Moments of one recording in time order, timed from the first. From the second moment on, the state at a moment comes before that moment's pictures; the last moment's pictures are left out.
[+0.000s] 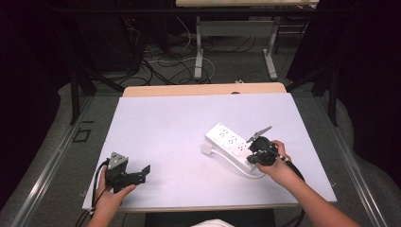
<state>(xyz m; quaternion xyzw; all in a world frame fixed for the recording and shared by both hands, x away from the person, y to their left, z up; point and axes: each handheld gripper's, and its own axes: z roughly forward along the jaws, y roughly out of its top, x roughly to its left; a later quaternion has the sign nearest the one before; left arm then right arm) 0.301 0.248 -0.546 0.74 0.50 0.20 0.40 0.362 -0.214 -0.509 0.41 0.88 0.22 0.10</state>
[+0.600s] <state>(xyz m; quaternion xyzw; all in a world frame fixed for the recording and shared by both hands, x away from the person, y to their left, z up) 0.300 0.247 -0.546 0.74 0.50 0.21 0.40 0.361 -0.217 -0.513 0.41 0.88 0.23 0.10</state>
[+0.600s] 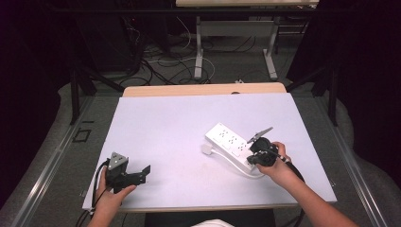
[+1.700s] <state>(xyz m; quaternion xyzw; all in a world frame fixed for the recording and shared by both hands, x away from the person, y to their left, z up) 0.300 0.249 -0.546 0.74 0.50 0.21 0.40 0.362 -0.225 -0.509 0.44 0.86 0.25 0.08</state>
